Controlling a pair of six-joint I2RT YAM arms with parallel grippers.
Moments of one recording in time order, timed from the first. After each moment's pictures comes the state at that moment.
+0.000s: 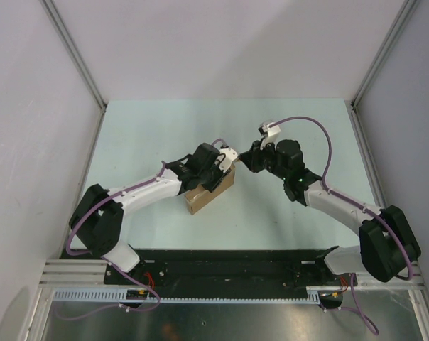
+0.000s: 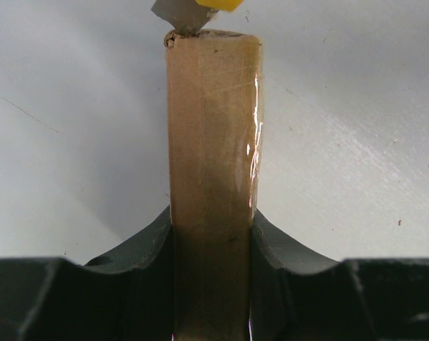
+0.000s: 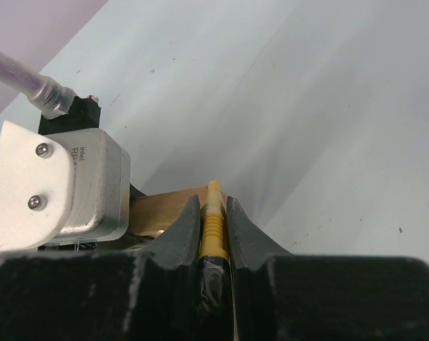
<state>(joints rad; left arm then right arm) -0.75 1.57 1.06 -0.32 -0.02 0.13 0.56 1.34 0.80 0.33 -0.19 0.25</state>
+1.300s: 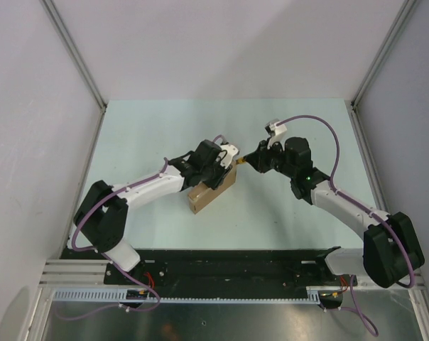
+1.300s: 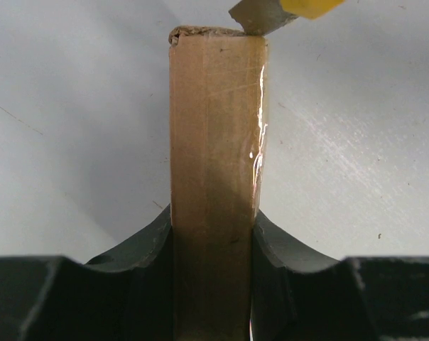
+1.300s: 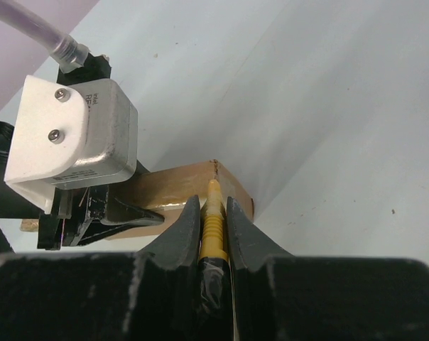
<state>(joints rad) -0.73 1.63 1.10 -0.34 0.02 0.05 0.49 1.29 0.80 0.23 -0.30 0.23</state>
